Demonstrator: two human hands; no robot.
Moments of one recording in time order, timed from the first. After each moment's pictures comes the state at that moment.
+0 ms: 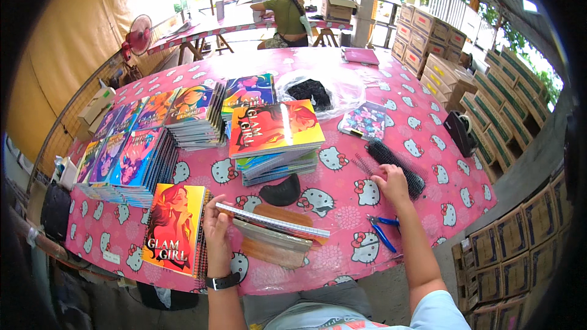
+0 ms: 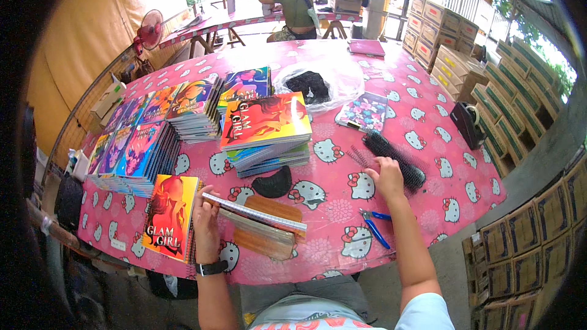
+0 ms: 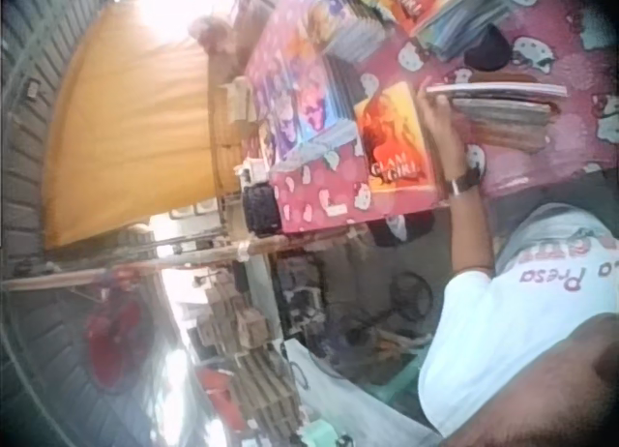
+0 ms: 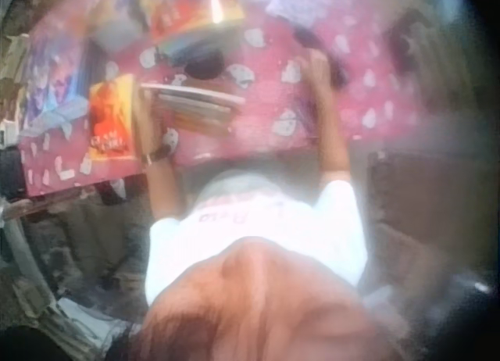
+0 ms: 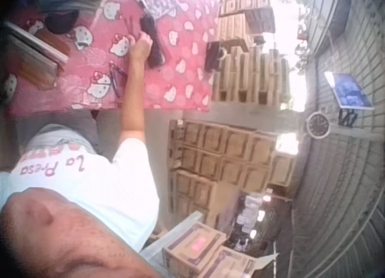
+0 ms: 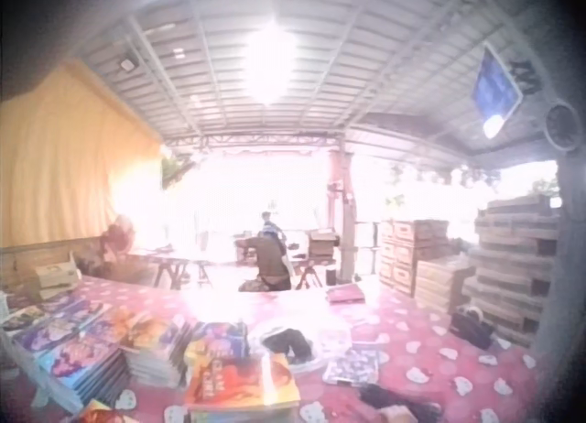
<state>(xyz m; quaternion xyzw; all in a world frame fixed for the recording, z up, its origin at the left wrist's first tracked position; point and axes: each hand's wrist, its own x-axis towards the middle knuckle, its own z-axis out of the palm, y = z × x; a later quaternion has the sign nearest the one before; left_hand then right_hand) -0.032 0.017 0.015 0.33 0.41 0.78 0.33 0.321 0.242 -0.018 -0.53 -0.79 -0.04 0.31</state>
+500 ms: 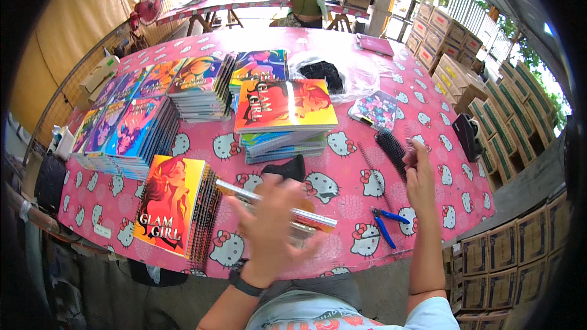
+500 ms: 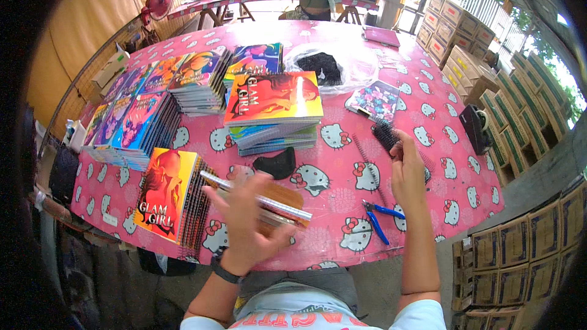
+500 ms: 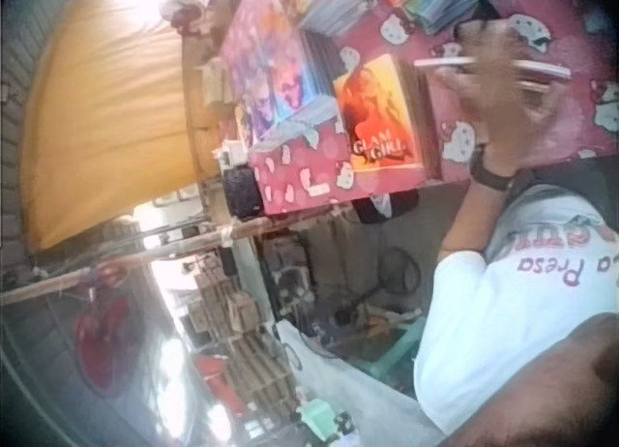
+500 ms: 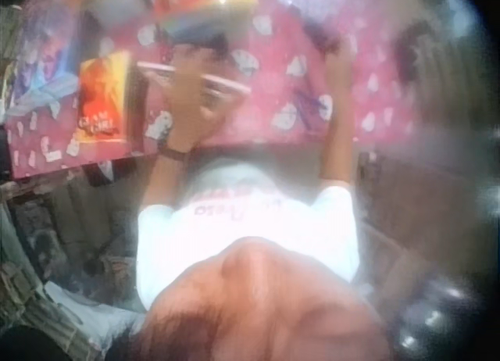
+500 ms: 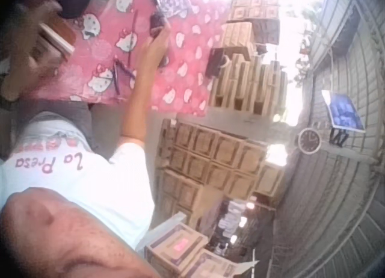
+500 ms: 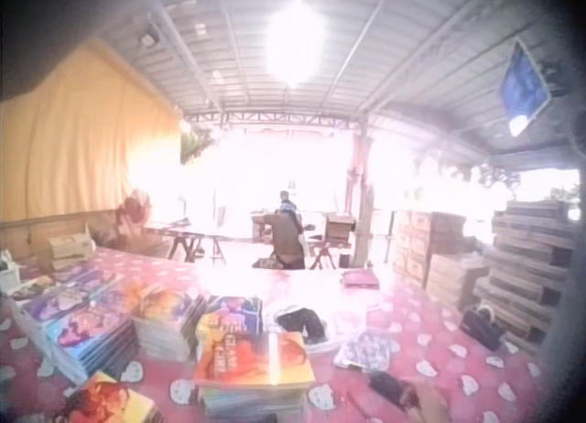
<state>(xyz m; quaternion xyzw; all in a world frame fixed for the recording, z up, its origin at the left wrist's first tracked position) 0.055 0.008 0.067 0.64 0.62 0.44 -0.07 0.300 0.188 0.071 -0.42 -0.78 0.11 0.44</state>
